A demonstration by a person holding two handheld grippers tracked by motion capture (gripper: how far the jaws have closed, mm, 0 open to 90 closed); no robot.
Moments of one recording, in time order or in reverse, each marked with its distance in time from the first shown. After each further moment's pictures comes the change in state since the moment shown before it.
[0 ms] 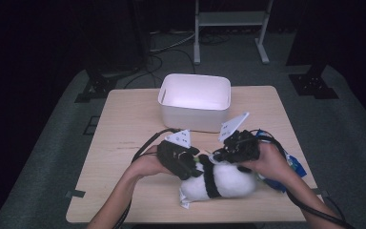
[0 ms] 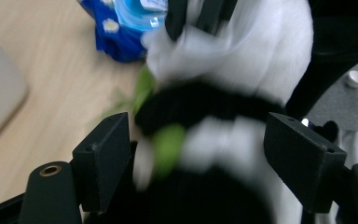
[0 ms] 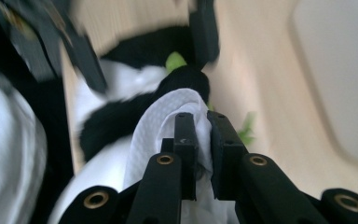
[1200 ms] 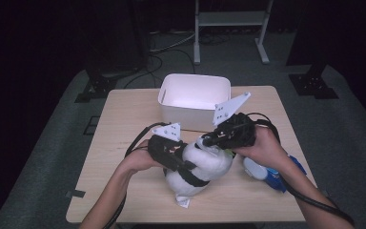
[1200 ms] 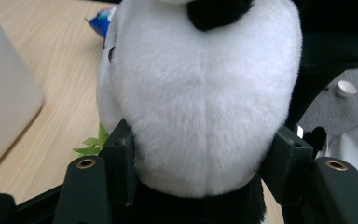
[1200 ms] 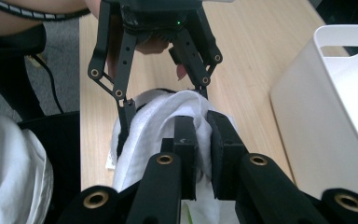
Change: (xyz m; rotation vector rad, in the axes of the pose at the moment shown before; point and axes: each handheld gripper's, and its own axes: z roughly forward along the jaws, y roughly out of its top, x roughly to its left) left arm 0.006 0.001 -0.027 -0.037 -0.002 0.023; right arm 0.009 0.054 -0.047 -0.164 -0.012 -0.086
